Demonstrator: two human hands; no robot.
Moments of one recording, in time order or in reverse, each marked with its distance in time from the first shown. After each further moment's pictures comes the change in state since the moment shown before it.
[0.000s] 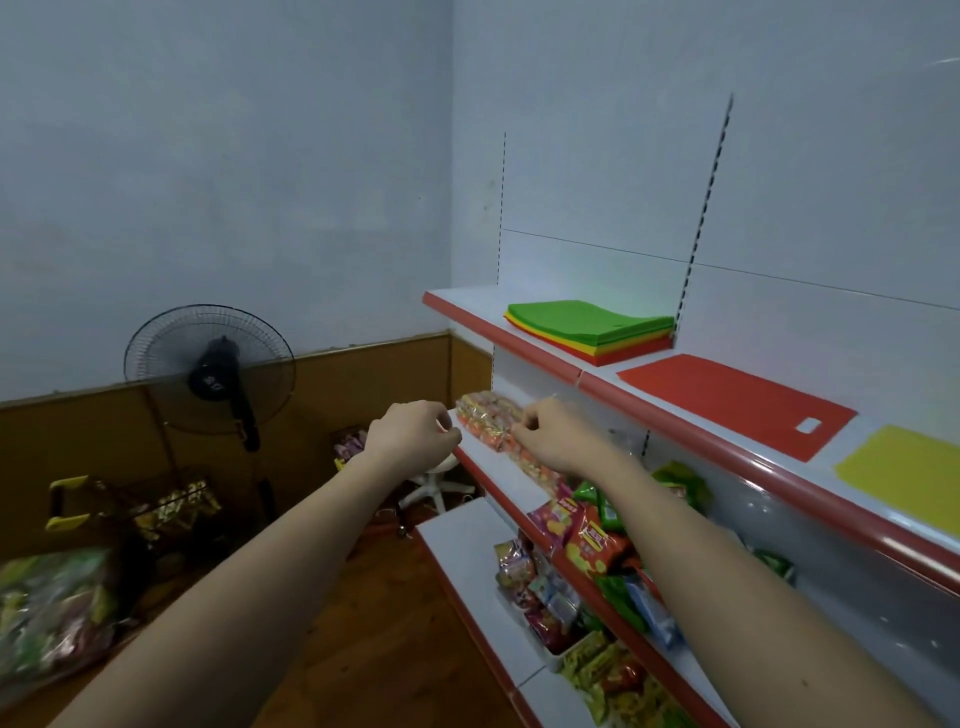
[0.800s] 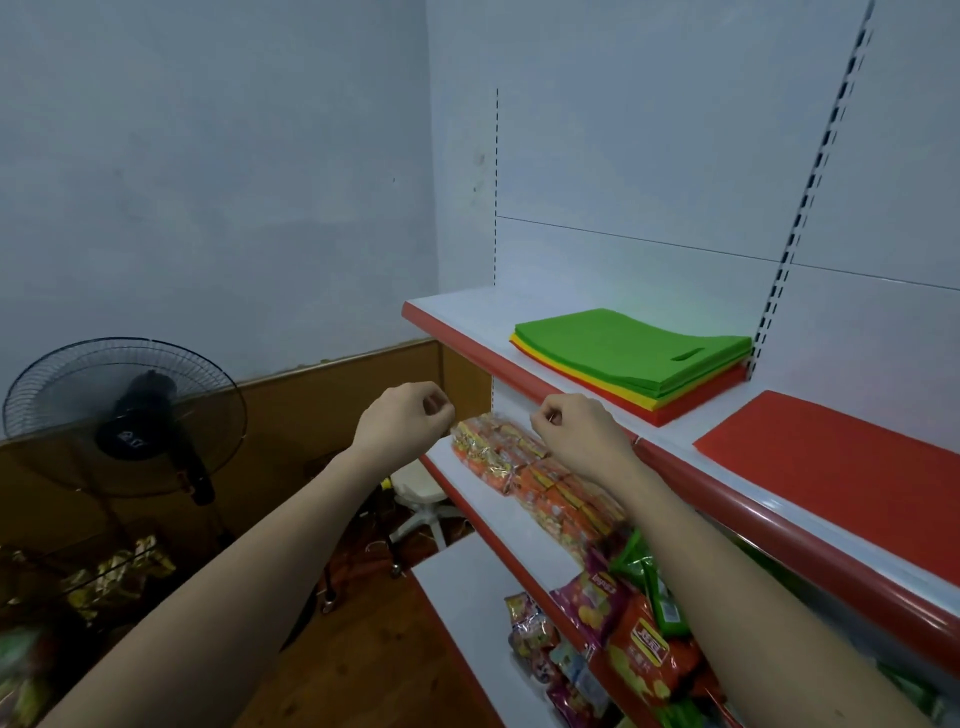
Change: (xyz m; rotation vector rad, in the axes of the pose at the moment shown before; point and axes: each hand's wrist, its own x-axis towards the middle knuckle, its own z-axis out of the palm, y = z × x) left_hand 0.264 -0.049 0.035 -0.156 0.132 0.094; right_hand 0.248 0.071 0.017 0.028 0.221 -0.008
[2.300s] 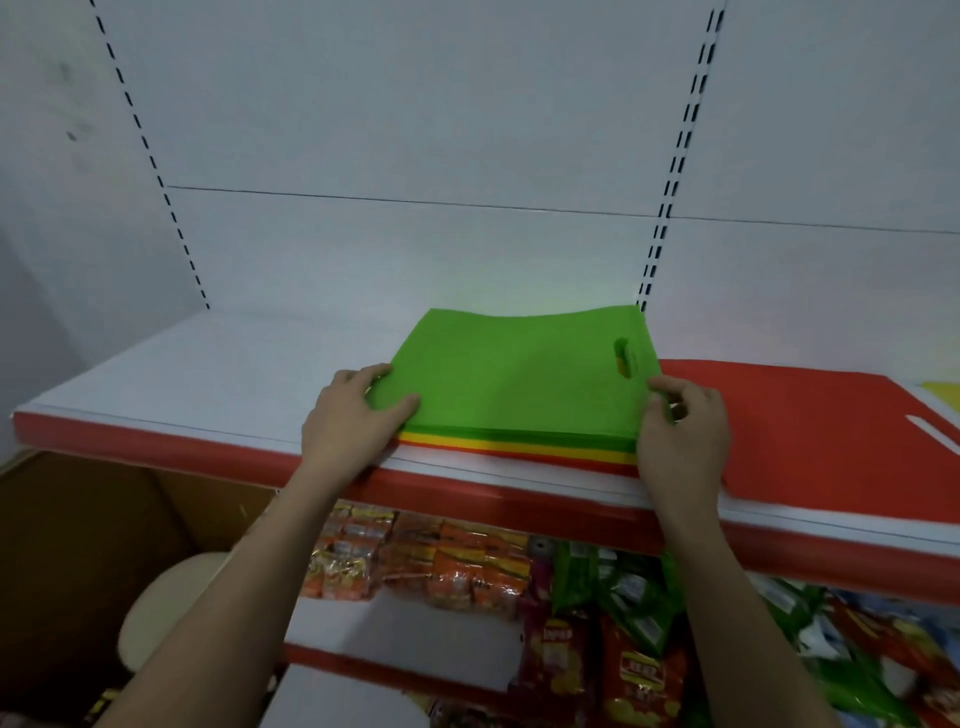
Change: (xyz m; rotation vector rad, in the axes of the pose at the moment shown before) left_hand 0.316 -0.001 0.175 -0.323 -0.303 0.348; right_hand 0.099 0.103 0.008 -0.048 1.173 0.724
